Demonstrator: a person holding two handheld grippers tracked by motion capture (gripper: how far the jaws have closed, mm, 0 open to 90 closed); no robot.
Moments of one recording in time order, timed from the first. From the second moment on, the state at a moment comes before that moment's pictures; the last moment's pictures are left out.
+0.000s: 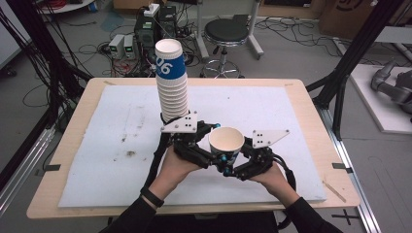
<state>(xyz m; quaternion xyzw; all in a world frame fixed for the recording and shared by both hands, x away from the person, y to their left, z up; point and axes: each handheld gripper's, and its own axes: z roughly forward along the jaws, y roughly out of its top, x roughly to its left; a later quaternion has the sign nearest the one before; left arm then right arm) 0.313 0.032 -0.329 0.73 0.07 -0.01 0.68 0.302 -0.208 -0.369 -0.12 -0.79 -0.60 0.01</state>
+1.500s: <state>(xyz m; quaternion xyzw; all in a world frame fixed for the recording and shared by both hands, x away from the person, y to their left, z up) 0.311 0.054 -0.327 0.72 0.07 0.00 0.69 0.305 -0.221 -0.360 -0.13 -0.76 -0.64 0.01</state>
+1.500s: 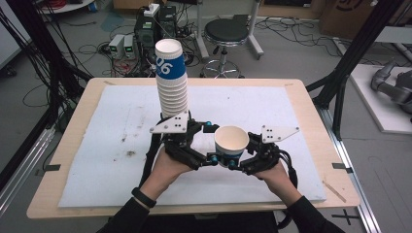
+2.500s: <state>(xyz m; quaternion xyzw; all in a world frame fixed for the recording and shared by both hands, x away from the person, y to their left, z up) 0.310 0.035 -0.364 0.75 0.09 -0.01 0.65 0.306 -0.231 -0.350 -0.14 -0.73 -0.67 0.01</state>
